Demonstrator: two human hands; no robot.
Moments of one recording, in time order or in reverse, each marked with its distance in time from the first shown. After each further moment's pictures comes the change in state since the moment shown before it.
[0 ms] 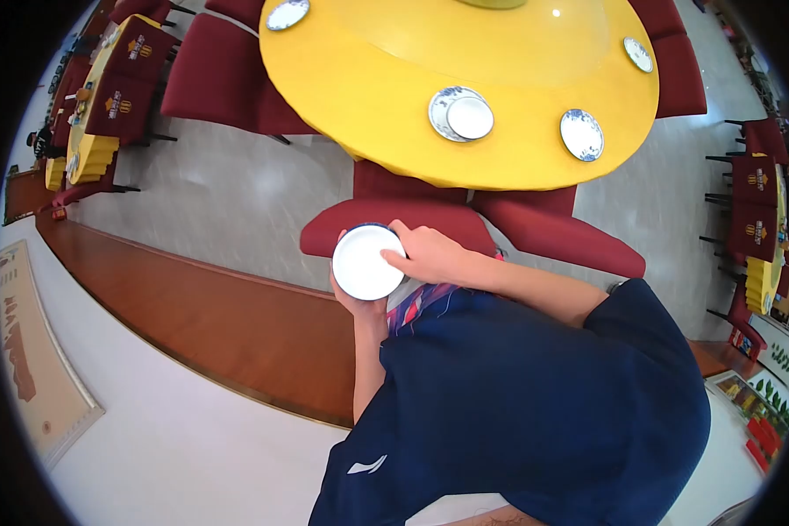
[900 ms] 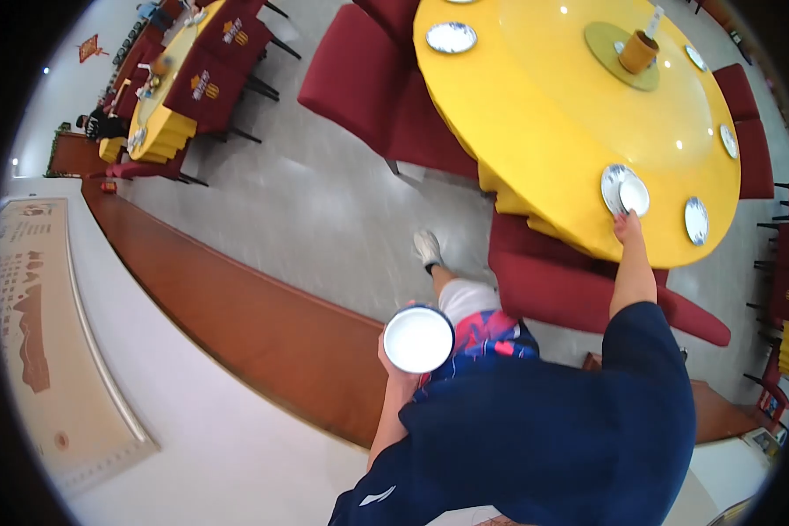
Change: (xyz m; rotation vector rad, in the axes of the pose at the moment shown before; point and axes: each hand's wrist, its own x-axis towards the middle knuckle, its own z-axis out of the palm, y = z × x) left_hand 0.120 0.257 -0.200 -0.071 -0.061 -0.251; right_hand 0.210 0.315 -0.038 1.450 1.222 0.638
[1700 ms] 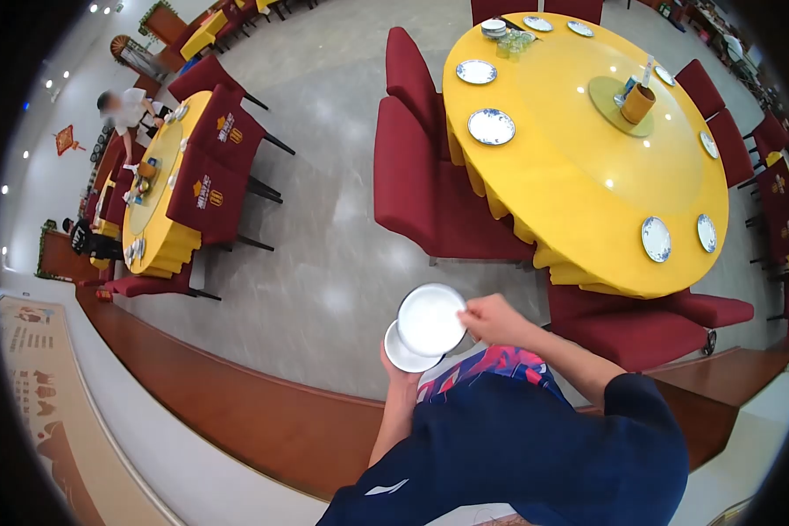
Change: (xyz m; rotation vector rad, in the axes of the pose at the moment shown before) left_hand 0.269 0.301 -0.022 0.076 0.018 -0.130; right_hand -0.537 0.204 0.450 -1.050 -1.055 -0.483
